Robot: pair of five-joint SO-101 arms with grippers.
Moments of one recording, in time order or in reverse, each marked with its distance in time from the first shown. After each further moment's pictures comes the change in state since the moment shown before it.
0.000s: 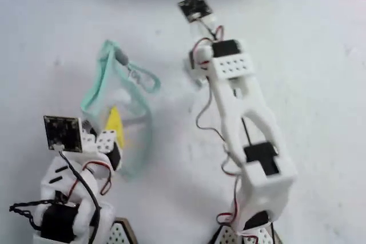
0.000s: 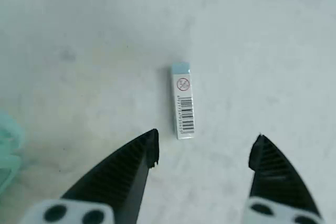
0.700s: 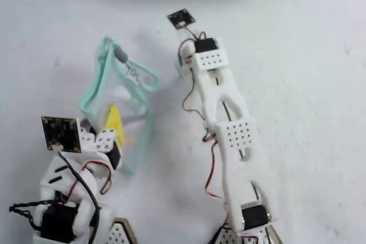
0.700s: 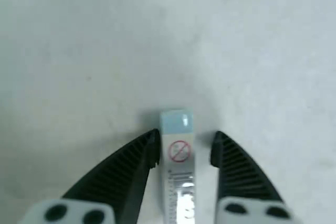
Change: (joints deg) left arm 0.0 0.0 0.1 -0.8 0.0; right arm 0.6 46.6 -53.4 11.9 0.3
